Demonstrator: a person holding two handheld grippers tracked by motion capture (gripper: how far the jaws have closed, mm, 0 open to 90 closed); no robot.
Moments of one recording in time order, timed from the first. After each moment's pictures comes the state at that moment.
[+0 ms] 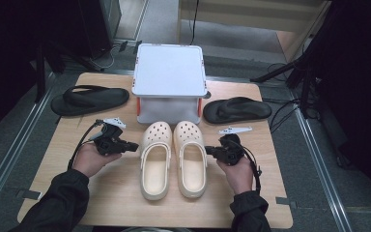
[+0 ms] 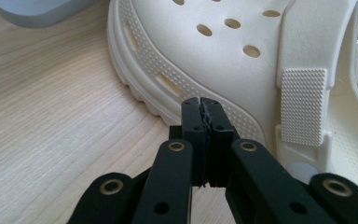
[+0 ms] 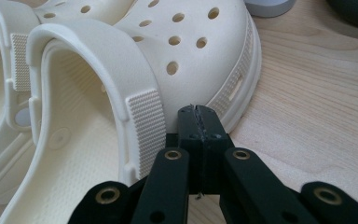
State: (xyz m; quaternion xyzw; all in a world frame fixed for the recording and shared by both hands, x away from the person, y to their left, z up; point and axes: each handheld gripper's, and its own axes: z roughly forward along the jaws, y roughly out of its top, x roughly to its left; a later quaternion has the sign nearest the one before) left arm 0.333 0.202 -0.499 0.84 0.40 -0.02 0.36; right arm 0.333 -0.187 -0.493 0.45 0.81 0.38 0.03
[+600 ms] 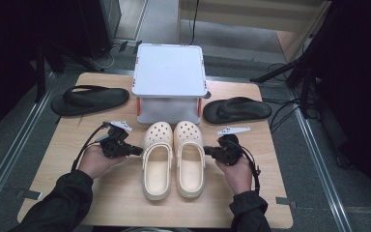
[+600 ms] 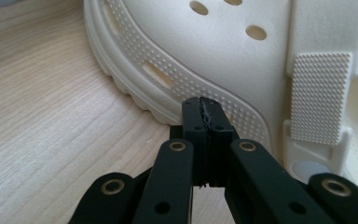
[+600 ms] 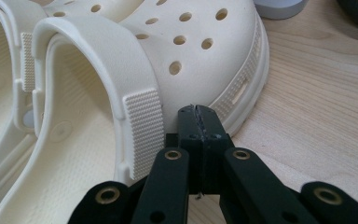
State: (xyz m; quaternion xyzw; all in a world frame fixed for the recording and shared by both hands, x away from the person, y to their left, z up) left arm 0.332 0.188 -0.508 0.85 0.40 -0.04 0.35; right arm 0.332 -0.183 -0.494 0.44 0.81 0.38 0.03
